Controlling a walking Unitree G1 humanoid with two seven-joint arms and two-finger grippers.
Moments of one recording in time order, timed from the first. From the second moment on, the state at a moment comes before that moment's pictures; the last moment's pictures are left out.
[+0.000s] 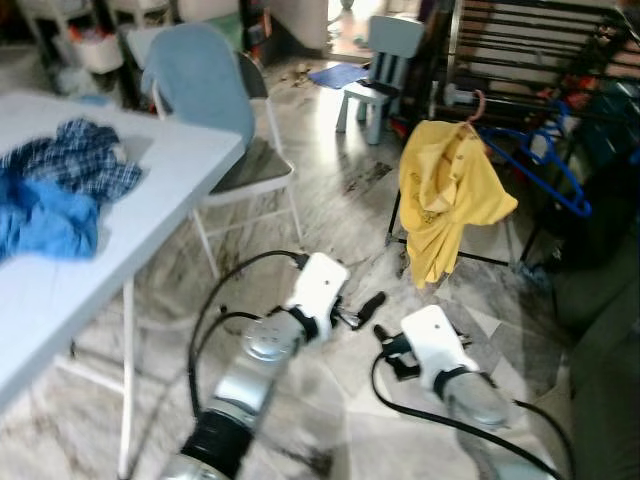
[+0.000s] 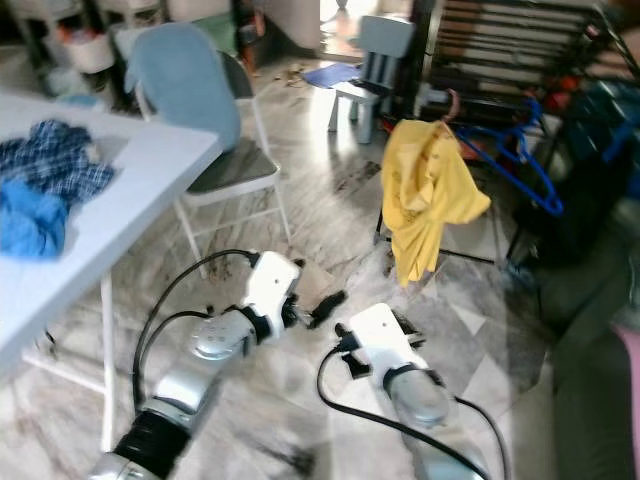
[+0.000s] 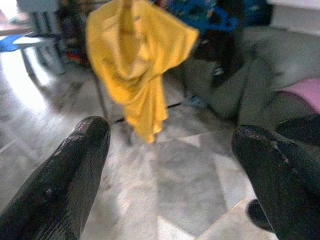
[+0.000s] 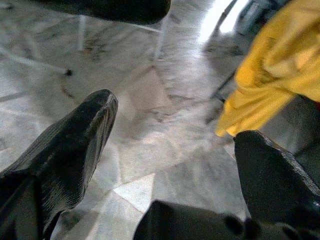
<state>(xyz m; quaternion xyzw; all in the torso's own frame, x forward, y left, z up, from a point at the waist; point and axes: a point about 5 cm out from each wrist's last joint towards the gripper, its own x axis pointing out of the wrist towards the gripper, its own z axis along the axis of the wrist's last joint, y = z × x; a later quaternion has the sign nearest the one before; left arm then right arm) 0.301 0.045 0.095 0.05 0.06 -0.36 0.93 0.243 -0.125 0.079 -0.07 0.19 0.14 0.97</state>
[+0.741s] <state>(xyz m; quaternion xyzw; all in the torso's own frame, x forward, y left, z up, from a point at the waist) 0.299 0.037 0.096 0.05 0.06 -0.36 0.93 0.242 -0.130 0.076 -0.07 0.19 0.14 0.97</state>
